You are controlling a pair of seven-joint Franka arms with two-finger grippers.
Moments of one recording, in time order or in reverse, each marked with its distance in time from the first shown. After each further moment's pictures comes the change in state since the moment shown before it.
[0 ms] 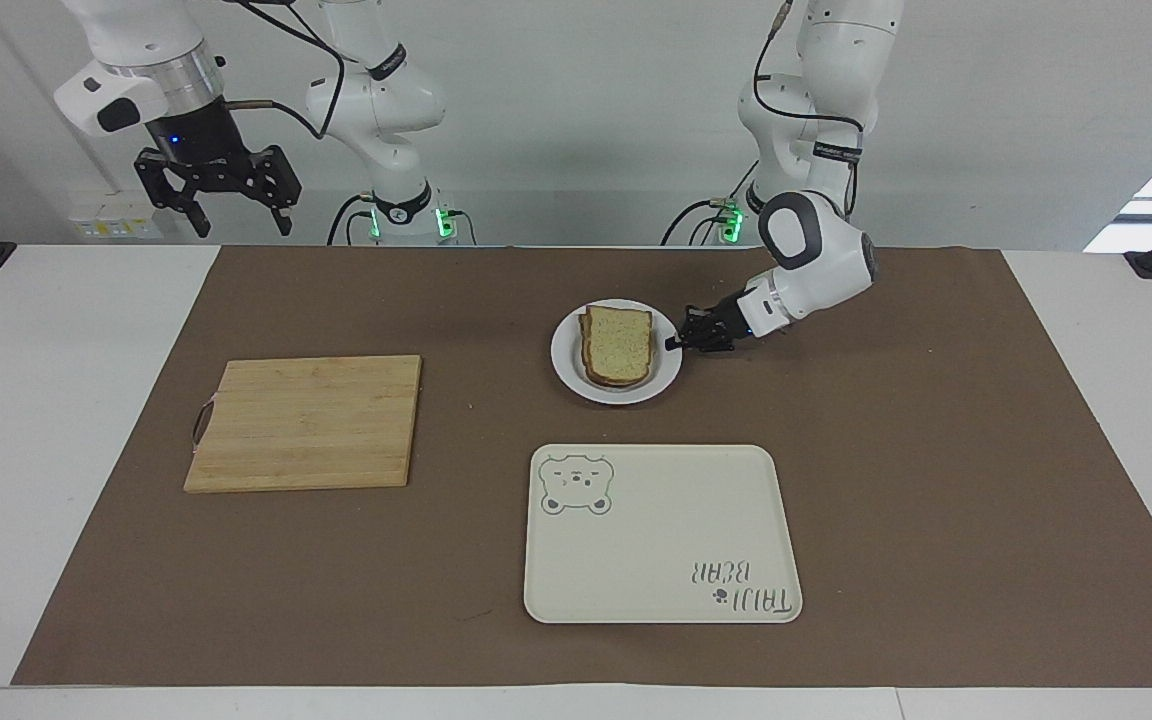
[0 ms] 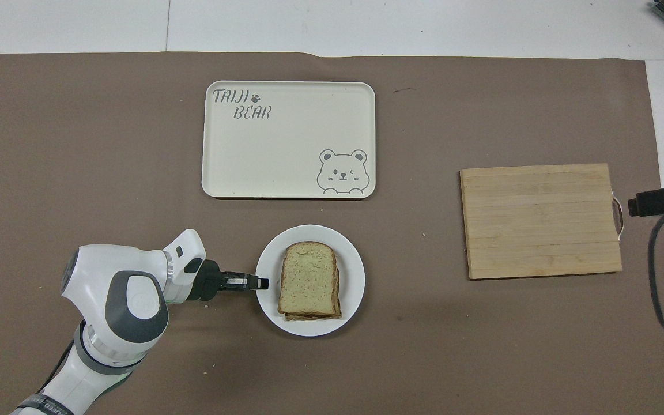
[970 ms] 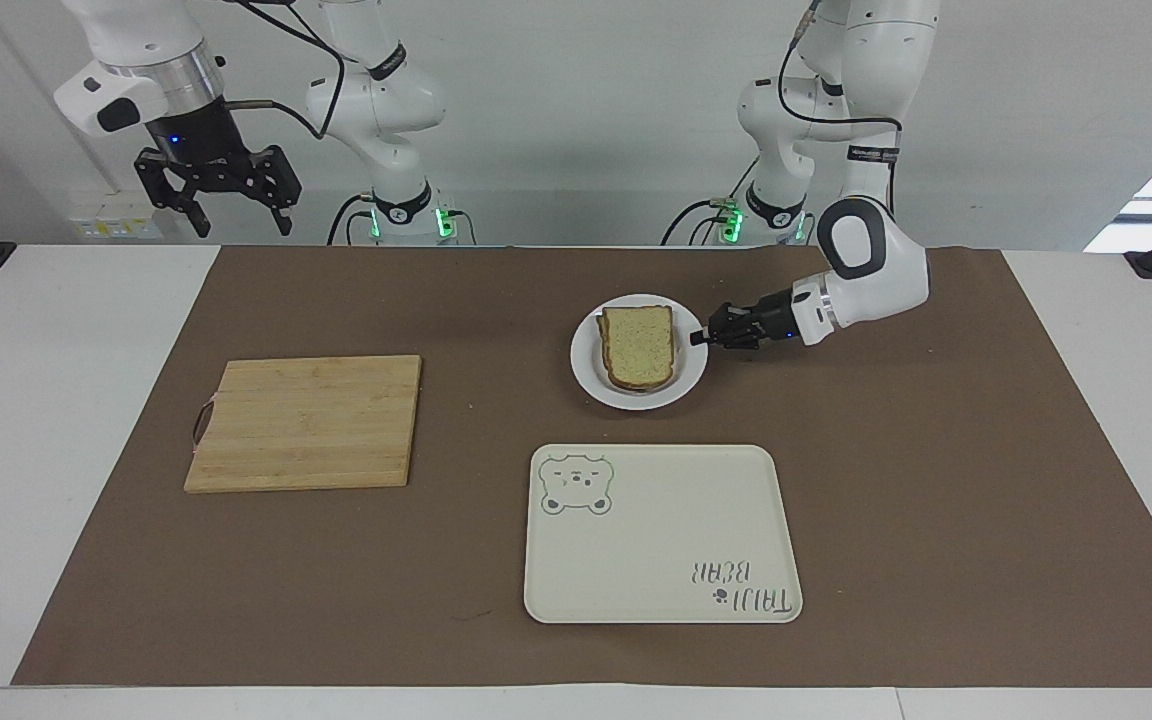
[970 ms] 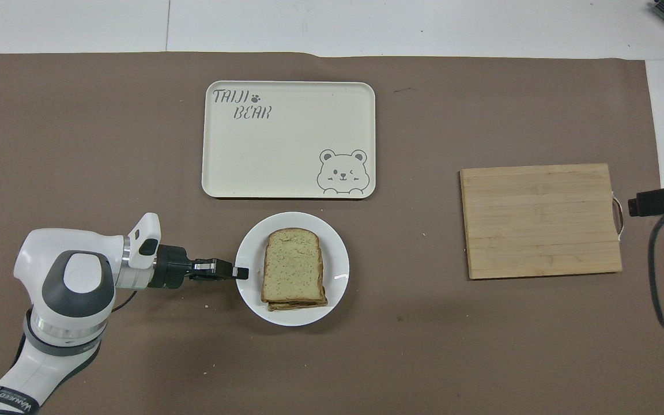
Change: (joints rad) left arm 0.201 0.007 0.014 0.082 -0.017 -0.295 0.021; right arm 0.000 0.000 0.000 0.000 0.000 0.000 0.000
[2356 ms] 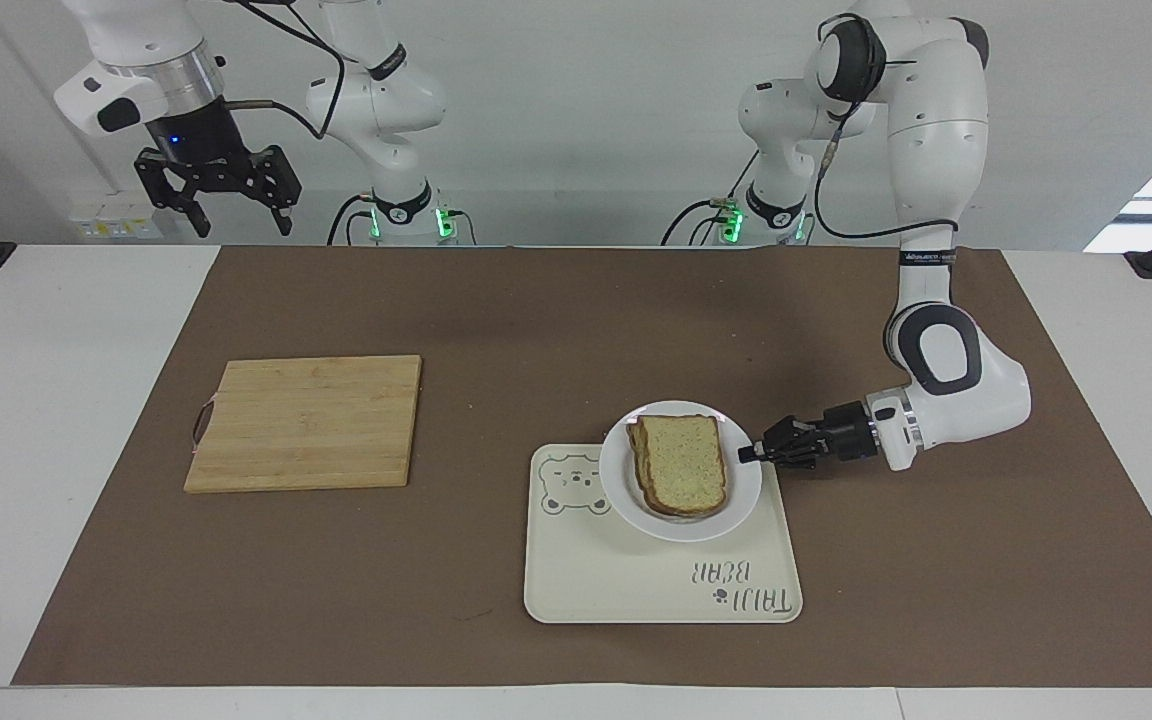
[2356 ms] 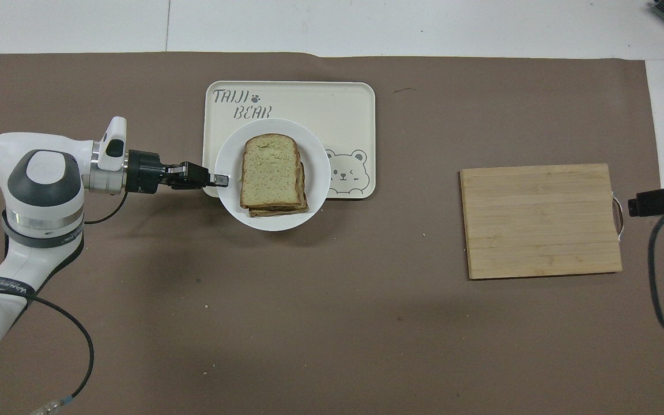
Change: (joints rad) left arm 0.105 0.523 -0.002 0.722 0.004 -0.113 -0.019; right arm 0.000 0.000 0.000 0.000 0.000 0.000 0.000
